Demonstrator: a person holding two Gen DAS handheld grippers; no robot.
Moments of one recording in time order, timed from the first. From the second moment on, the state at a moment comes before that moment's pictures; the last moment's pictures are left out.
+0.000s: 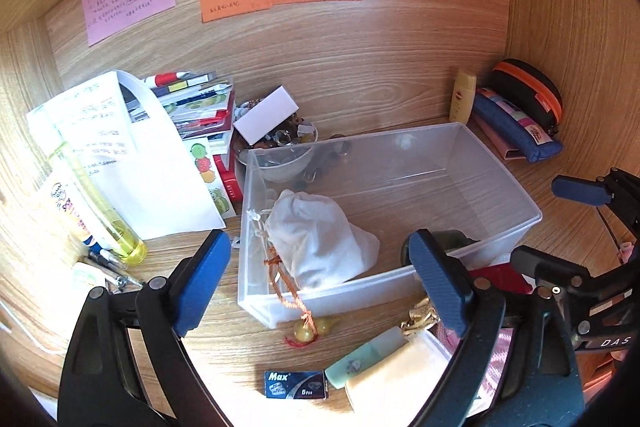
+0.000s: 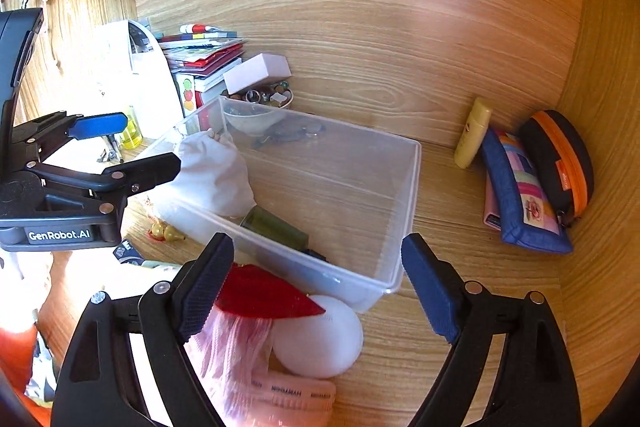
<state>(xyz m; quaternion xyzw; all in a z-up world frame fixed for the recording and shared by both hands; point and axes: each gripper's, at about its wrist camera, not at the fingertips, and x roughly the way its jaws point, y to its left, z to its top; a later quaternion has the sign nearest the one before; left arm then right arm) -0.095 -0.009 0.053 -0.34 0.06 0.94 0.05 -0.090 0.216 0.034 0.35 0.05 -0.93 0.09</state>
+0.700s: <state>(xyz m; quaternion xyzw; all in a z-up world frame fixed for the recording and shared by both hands) -0.015 -0.041 0.022 -0.37 0.07 0.93 0.02 -0.022 0.235 0.026 0.34 0.05 -0.93 0.09</state>
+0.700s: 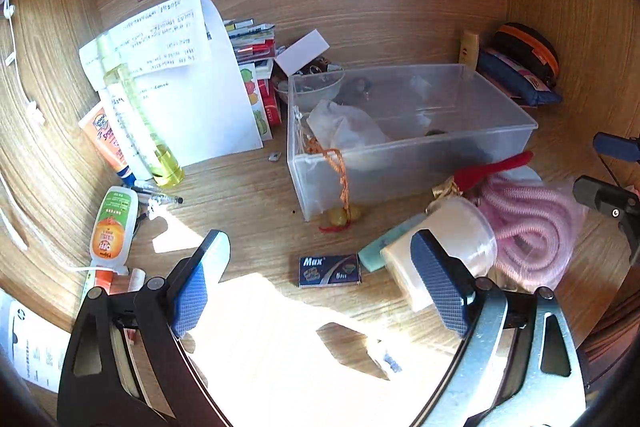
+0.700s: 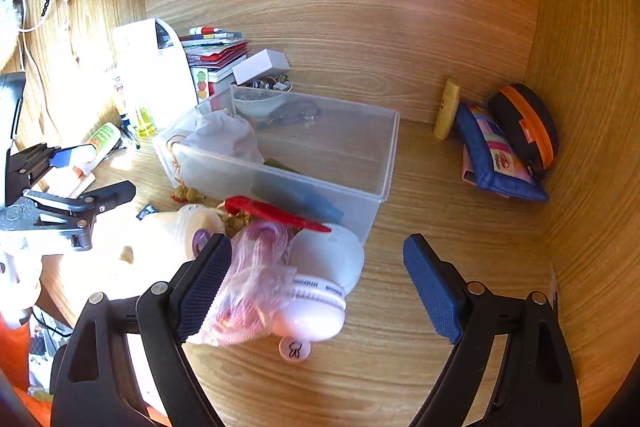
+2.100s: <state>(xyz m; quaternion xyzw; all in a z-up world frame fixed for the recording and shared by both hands) 0.013 -0.050 -0.048 -0.43 0.06 0.90 0.07 -0.019 0.214 -0.019 0.38 0.09 -0.91 0.11</state>
